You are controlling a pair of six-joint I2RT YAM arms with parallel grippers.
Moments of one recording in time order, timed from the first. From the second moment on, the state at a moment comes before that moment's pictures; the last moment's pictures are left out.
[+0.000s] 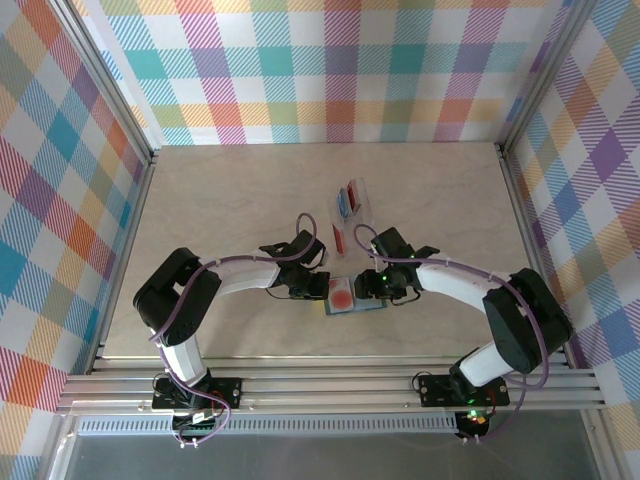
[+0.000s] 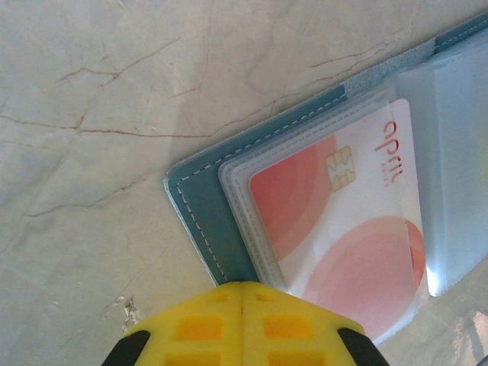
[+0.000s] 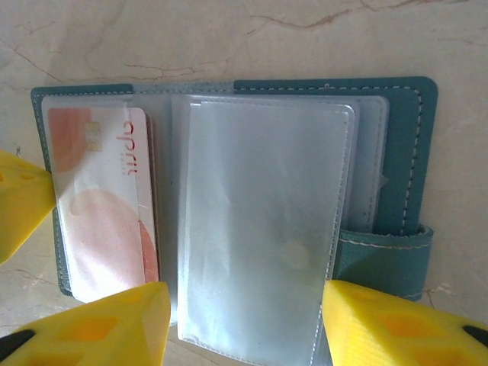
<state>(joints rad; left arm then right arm) -0.74 1.77 0.97 -0.35 0.29 -0.61 0.60 1.50 0.79 -0.49 -0.24 0.50</state>
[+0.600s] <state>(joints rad) -0.74 1.78 0.97 -0.36 0.29 -0.61 0.60 1.50 0.78 -0.48 -0.25 0.51</state>
